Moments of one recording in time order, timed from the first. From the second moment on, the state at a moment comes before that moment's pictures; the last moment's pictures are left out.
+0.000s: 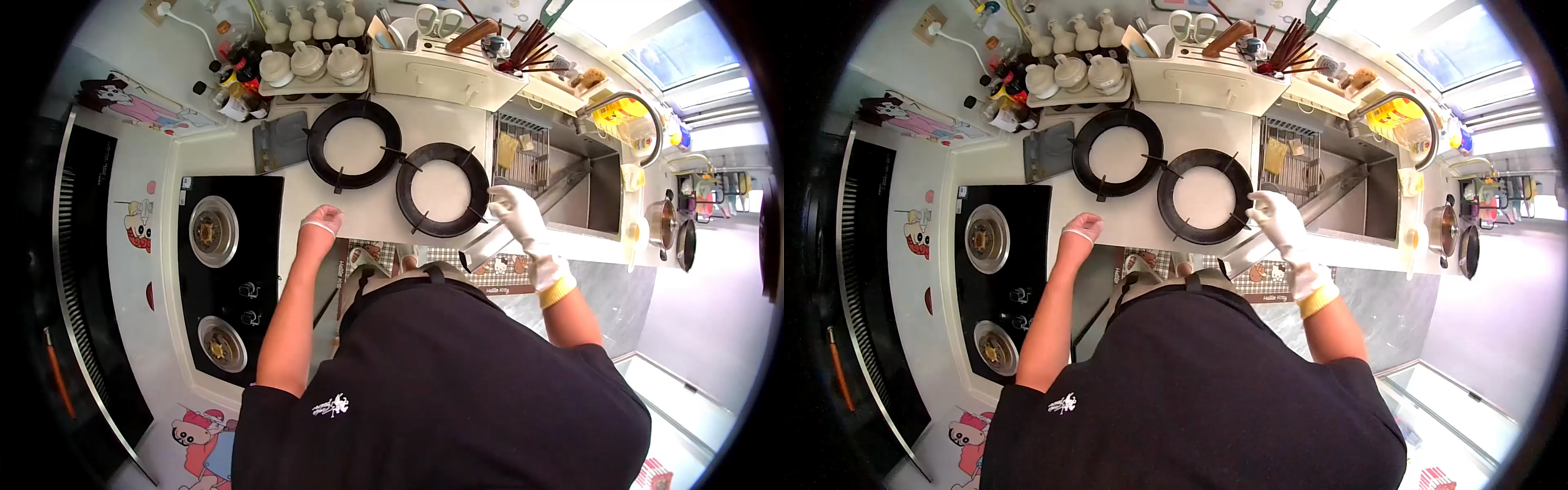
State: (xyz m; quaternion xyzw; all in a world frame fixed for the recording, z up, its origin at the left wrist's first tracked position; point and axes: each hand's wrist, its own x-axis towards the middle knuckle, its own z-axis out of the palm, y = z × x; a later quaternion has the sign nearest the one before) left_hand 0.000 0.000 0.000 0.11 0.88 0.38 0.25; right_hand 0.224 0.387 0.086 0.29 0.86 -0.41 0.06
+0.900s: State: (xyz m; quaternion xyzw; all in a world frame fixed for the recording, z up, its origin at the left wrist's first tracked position) left_hand 0.175 -0.149 0.005 -0.13 0.82 0.49 0.26; right_hand 0.134 0.348 0.096 -0.07 0.94 -0.12 0.31
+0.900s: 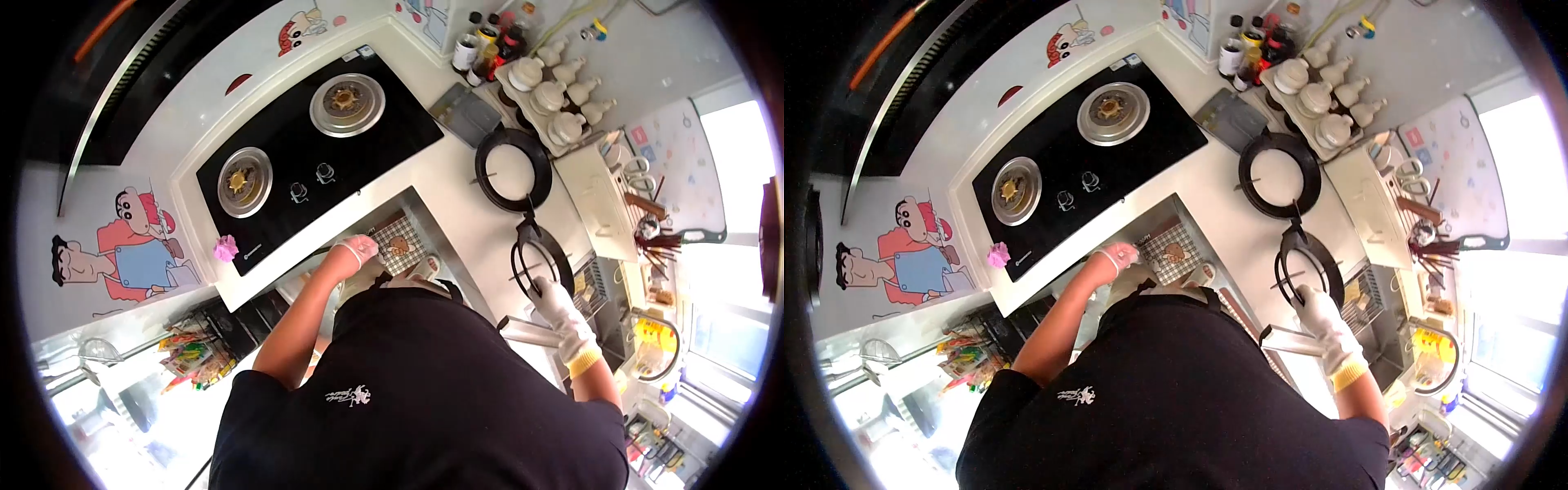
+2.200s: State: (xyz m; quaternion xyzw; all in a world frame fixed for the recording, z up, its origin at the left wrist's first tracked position) left_hand 0.285 -0.350 0.040 -0.28 0.78 0.55 0.13; right_hand -0.135 -0.160 -0.020 -0.48 0.88 0.05 -0.03
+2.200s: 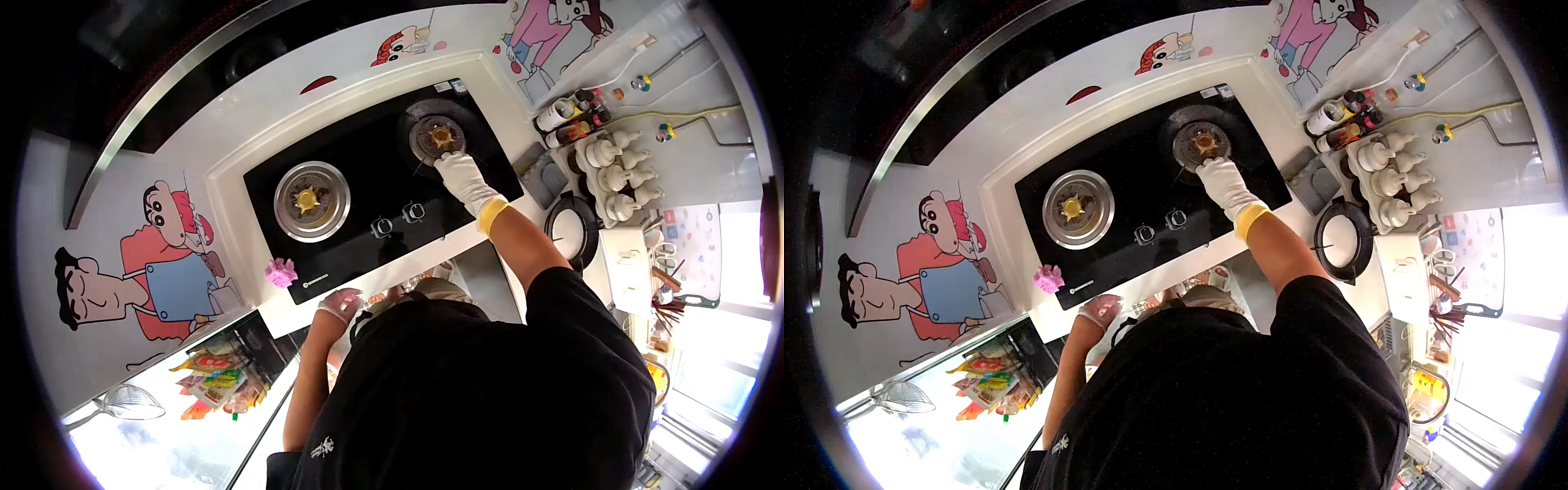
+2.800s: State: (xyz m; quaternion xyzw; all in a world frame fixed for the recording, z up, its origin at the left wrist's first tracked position) left_hand 0.217 -0.308 0.025 -0.21 0.82 0.51 0.16; right_hand -0.040 0.213 0.007 -0.07 0.99 -0.04 0.12
